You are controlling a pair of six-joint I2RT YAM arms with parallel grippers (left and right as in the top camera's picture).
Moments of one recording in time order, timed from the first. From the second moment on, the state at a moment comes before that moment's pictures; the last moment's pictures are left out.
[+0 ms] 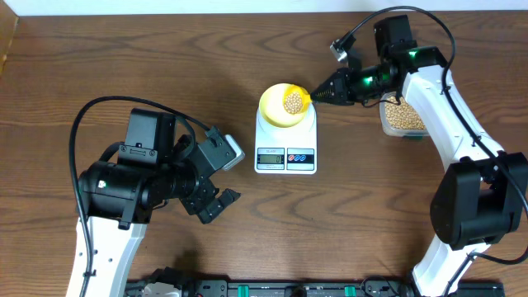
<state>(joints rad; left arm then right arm) -0.20 1.10 1.24 -1.30 0.42 0.67 0.18 1.94 1.63 -0.86 -0.90 0.12</state>
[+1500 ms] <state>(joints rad) -0.20 1.10 1.24 -1.30 0.42 0.67 0.37 1.89 1.63 -0.82 -0.38 0.05</state>
